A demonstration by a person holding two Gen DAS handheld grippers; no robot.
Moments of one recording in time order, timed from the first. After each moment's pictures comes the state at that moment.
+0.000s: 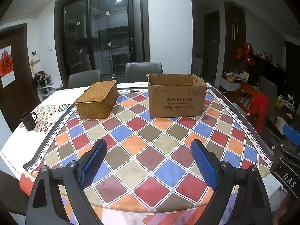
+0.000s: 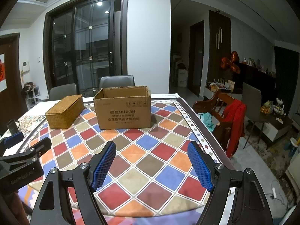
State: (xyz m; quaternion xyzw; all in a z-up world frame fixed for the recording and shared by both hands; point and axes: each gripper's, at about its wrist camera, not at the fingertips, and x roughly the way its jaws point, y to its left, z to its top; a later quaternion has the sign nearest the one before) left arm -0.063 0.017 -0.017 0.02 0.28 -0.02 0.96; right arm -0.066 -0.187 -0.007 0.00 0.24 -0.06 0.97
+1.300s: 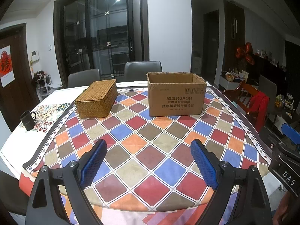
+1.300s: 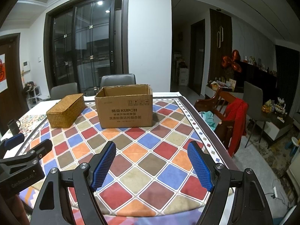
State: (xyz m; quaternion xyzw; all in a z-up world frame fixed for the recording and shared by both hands) left arm -0.065 0.016 -0.022 0.02 0.28 -0.02 0.96; right arm -0.065 -0.185 -0.010 0.00 0.24 -0.06 0.97
